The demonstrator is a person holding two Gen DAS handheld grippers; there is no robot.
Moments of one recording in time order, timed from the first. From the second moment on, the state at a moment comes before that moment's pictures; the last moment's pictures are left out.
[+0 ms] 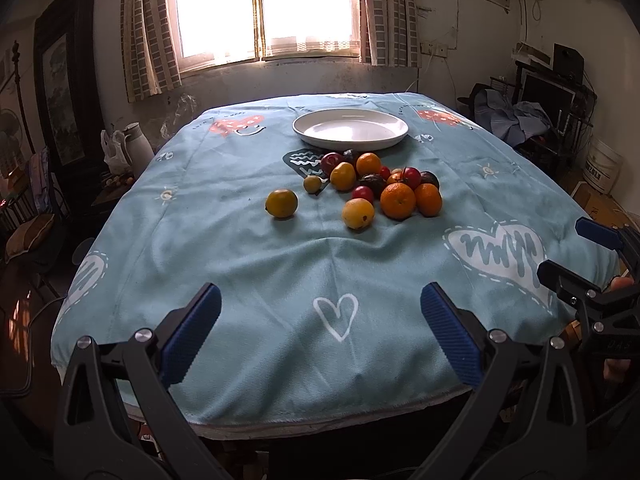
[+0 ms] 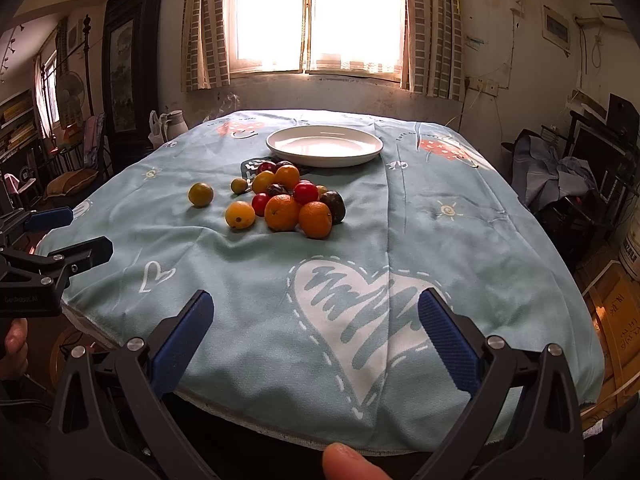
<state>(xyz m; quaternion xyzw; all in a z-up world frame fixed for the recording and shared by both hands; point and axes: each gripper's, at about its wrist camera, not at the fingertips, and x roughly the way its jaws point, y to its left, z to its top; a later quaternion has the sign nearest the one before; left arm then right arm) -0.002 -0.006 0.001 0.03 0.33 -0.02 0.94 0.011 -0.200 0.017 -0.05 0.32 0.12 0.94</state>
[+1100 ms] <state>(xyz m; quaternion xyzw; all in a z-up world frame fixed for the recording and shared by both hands) -0.002 -0.006 0.000 0.03 0.33 -0.02 0.94 0.010 -0.199 0.018 -0.05 0.32 0.12 0.94</state>
